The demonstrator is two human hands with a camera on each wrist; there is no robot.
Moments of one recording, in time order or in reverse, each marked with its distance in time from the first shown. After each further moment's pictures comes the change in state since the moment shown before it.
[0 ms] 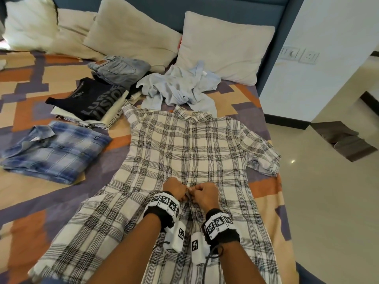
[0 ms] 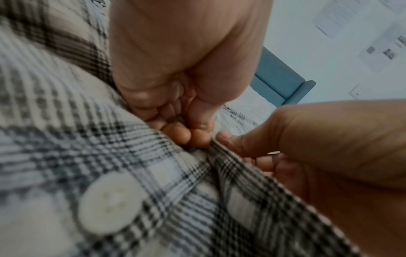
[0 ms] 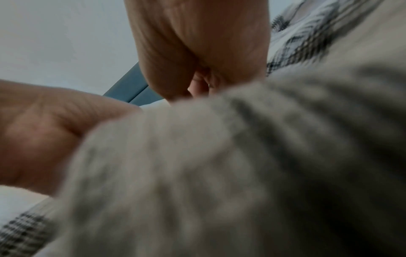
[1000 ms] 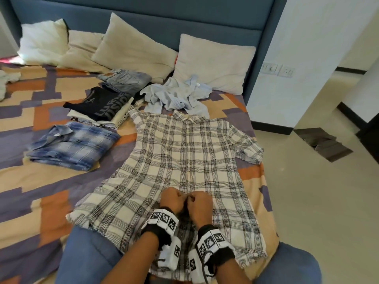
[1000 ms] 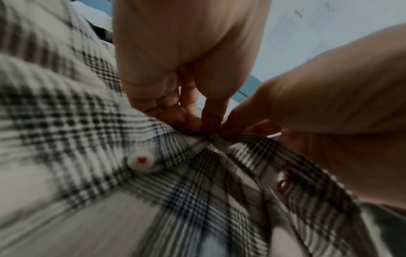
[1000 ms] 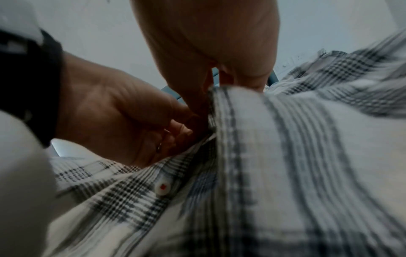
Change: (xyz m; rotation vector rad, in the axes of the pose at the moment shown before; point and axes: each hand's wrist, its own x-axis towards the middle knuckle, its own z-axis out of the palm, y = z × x) left_hand -0.122 -0.051 0.007 0.062 0.118 0.260; right_hand -0.136 0.005 0.001 -0.335 0.130 -0.192
